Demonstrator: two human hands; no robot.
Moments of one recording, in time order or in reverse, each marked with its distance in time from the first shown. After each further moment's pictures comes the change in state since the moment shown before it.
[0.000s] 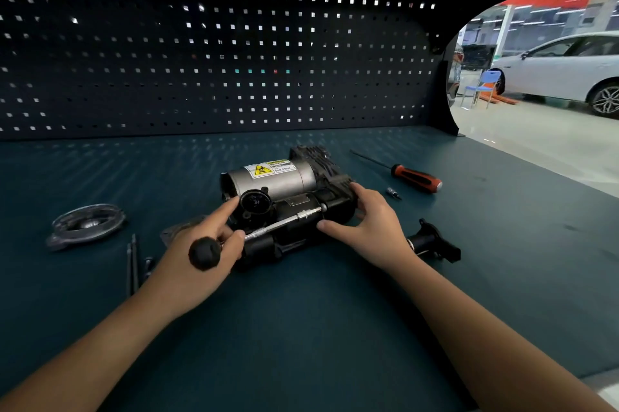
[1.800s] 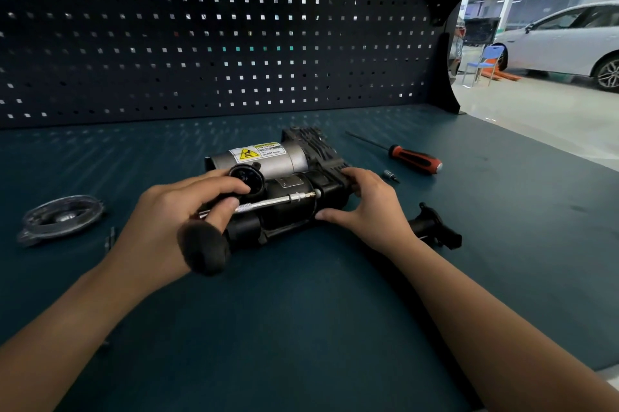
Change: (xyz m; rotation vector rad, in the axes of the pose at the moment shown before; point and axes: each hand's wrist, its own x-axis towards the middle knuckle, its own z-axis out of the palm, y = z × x) left_hand 0.012 0.035 -0.019 0.246 0.070 0.460; right_hand 0.011 0.009 -0.005 -0.162 -0.009 -0.057
